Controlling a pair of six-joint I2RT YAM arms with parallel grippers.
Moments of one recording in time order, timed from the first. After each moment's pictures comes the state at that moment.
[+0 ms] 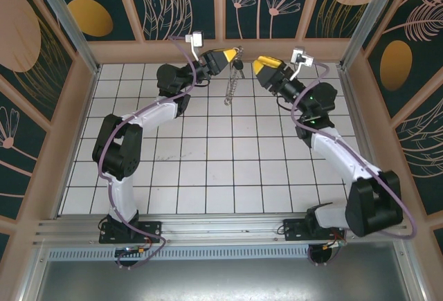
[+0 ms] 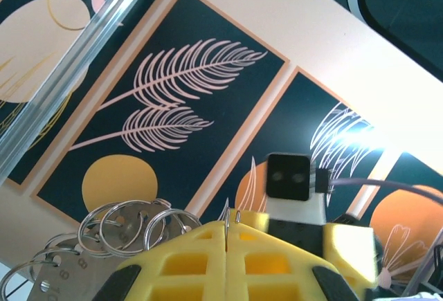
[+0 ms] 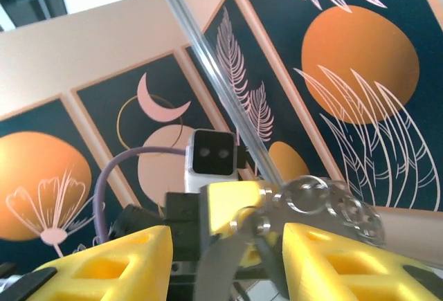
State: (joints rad) left arm -0.46 1.96 1.43 1.22 0.78 -1.21; right arm 0.31 1.35 0.92 0.91 -0.60 0.83
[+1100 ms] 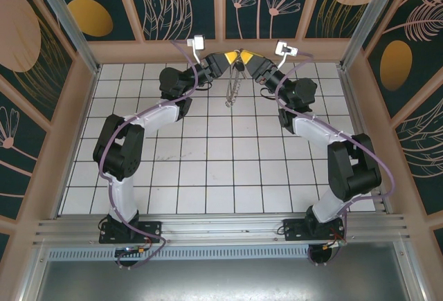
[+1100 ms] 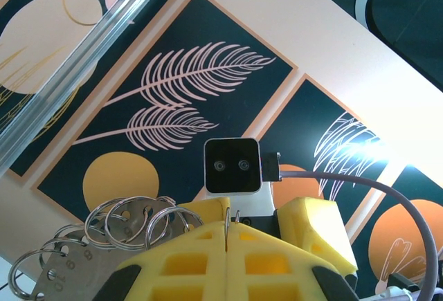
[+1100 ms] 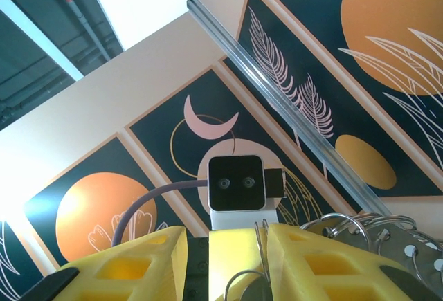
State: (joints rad) left arm -0.48 1.96 1.40 1.22 0.75 -1.21; right arm 0.36 1.63 1.04 1.21 -0.62 1.15
